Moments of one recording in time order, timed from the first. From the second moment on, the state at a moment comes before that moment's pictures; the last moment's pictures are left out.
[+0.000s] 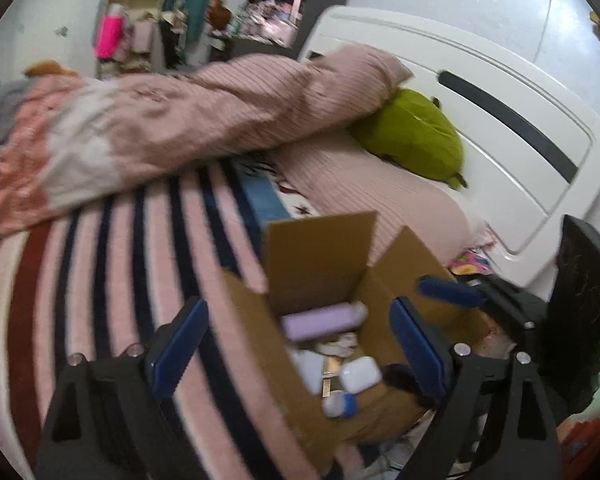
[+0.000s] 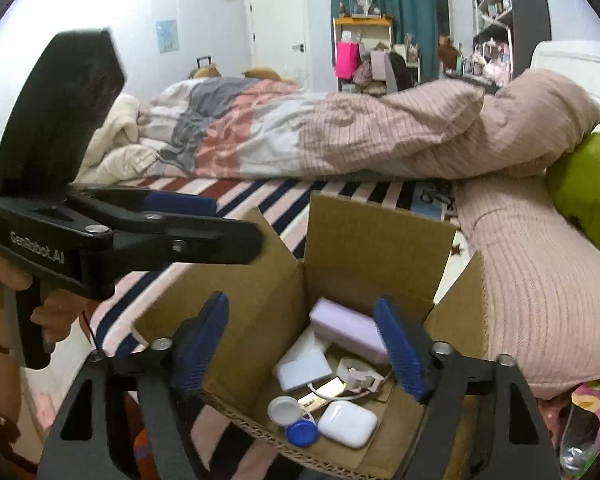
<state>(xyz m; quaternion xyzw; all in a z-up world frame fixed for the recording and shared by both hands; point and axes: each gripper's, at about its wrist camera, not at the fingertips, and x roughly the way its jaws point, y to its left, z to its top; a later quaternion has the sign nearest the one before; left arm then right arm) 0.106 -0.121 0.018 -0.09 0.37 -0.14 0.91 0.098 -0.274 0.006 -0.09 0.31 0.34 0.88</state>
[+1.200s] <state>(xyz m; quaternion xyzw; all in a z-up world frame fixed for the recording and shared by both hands) -0.013 -0.038 0.044 -0.07 0.28 0.06 0.95 0.040 -0.252 0.038 -0.09 0.21 0.35 0.91</state>
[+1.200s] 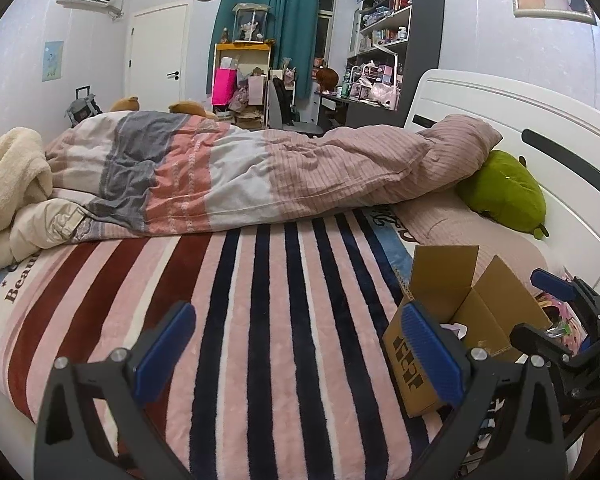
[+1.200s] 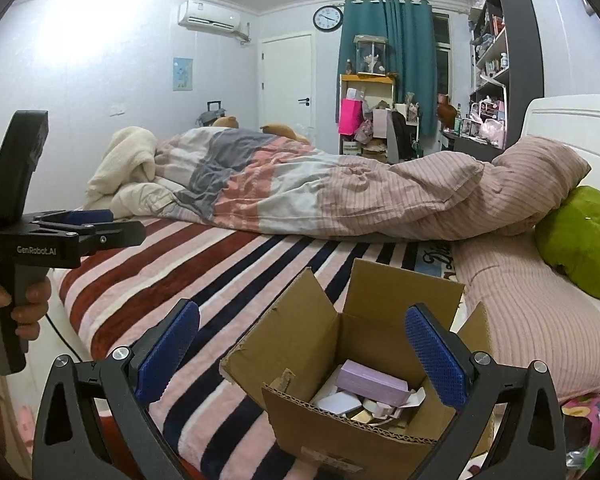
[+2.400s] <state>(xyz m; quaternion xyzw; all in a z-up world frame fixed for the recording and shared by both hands) -0.017 -0.045 0.048 -0.05 0.27 0.08 0.96 0.037 -0.254 0.034 -0.09 0.22 0.34 0.91</state>
